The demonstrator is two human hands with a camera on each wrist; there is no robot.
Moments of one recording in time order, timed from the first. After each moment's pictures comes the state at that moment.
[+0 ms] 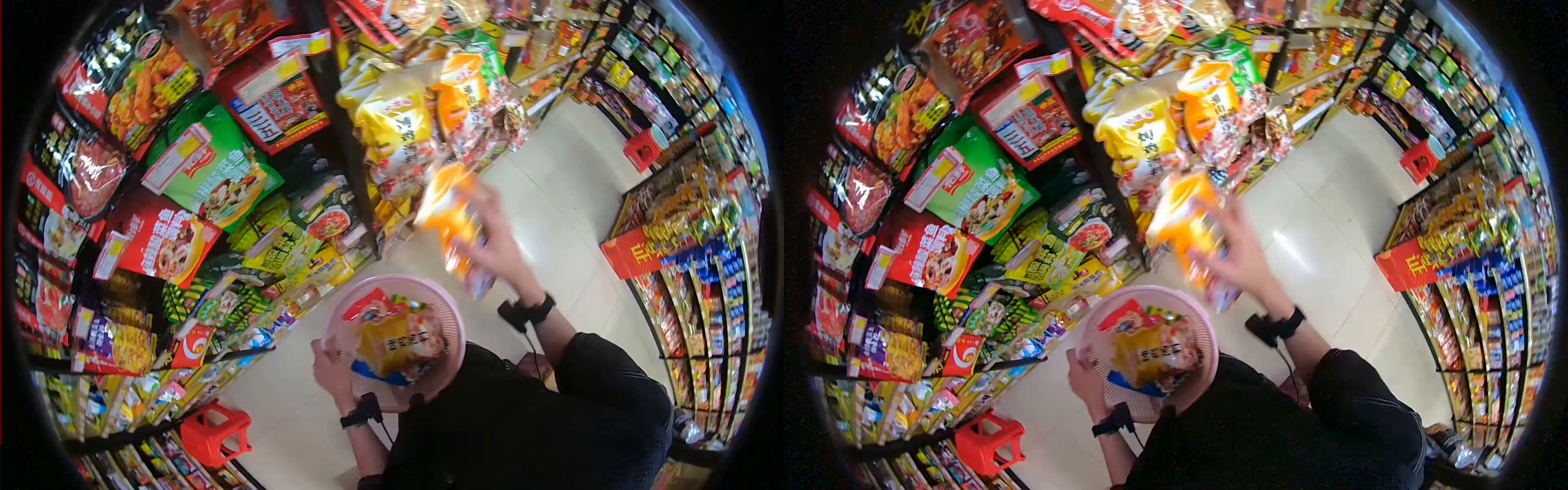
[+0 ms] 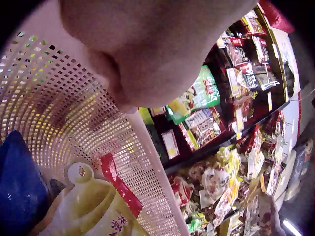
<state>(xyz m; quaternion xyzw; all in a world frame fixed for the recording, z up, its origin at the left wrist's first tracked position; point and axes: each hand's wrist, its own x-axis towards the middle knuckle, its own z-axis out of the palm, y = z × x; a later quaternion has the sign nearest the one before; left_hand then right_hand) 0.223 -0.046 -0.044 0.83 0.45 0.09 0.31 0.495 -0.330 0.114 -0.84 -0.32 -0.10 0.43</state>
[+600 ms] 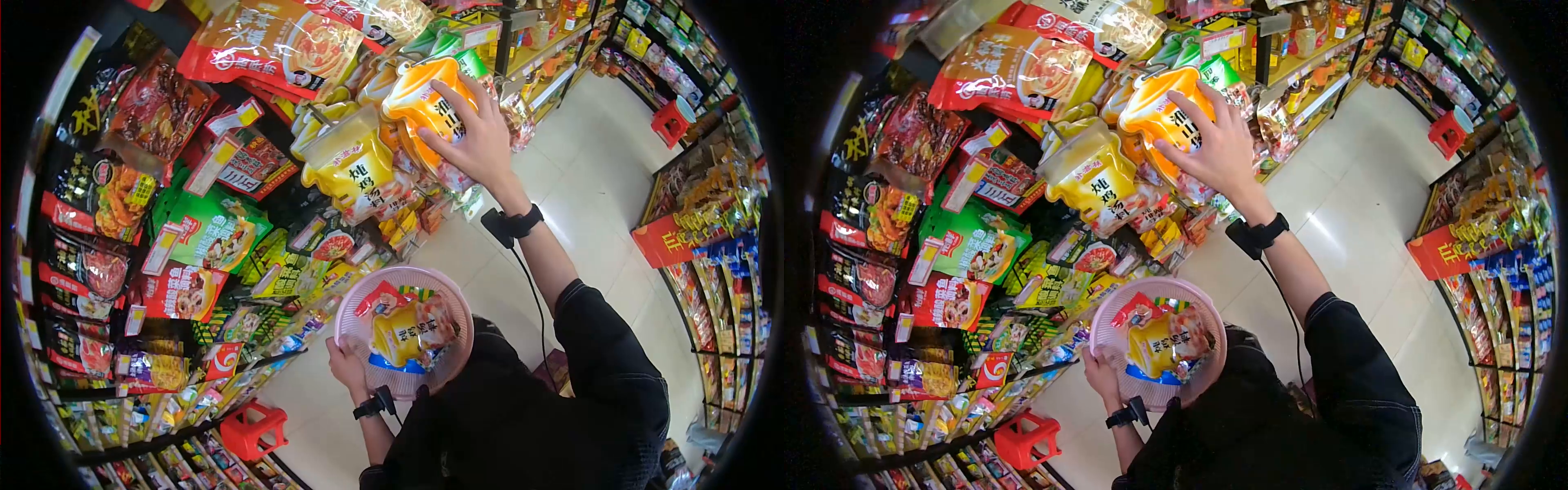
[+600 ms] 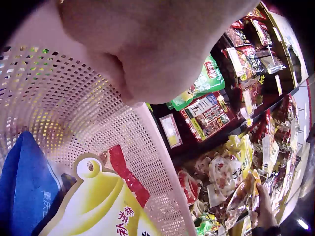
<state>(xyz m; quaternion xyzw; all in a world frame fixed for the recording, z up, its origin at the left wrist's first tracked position) 0.302 -0.088 -0.036 0.82 0.45 0.14 0.33 0.691 -0.334 0.176 -0.82 -0.26 -0.40 0.30</state>
